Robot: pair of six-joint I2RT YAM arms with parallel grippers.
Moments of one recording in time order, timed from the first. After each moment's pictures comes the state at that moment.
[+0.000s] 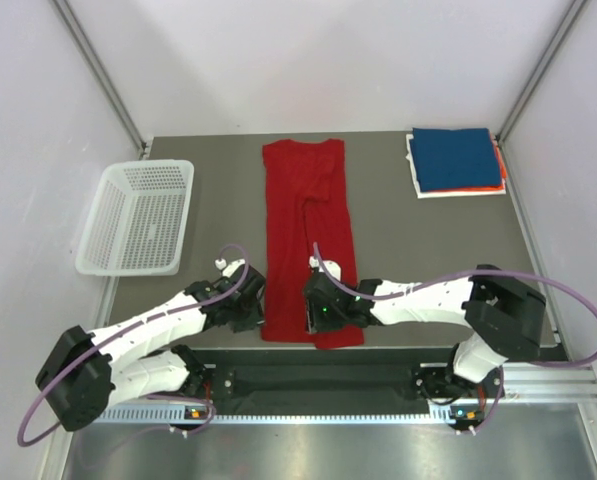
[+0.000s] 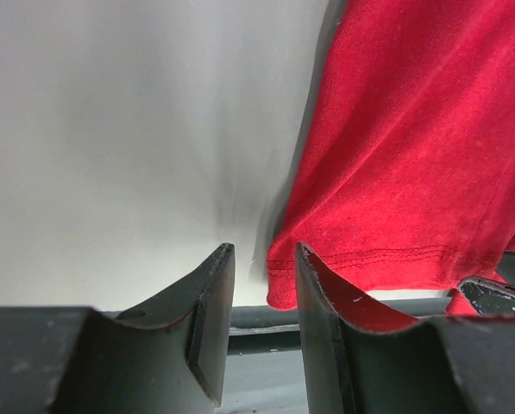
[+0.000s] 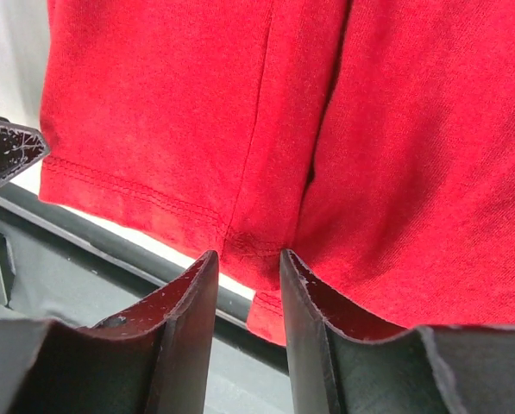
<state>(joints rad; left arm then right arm) -0.77 1.07 0.53 -0.63 -0.13 -1.00 1.17 1.57 0.83 -0.27 0.11 0.94</state>
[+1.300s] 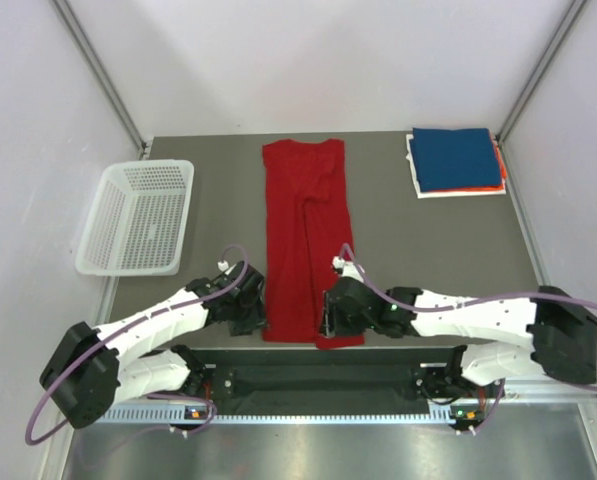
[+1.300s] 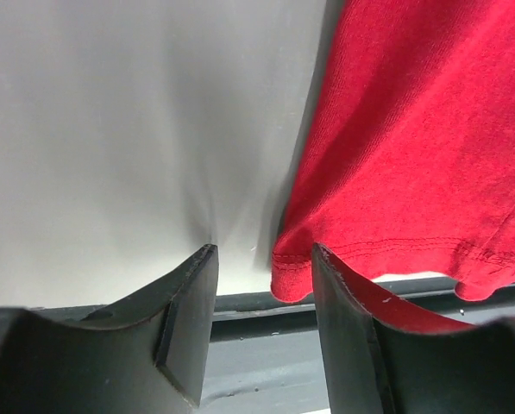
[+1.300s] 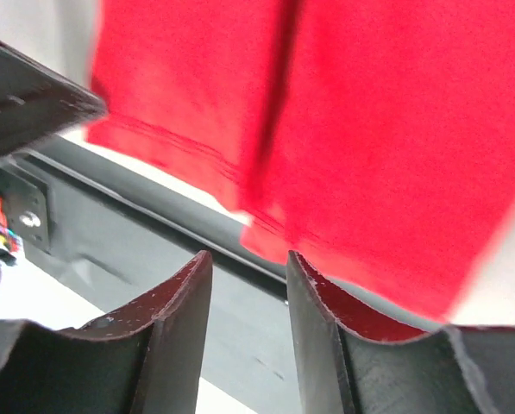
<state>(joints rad) -0.72 1.10 0.53 -0.64 -0.01 -0.95 1.19 1.29 0.72 -0.35 0.14 0.99</state>
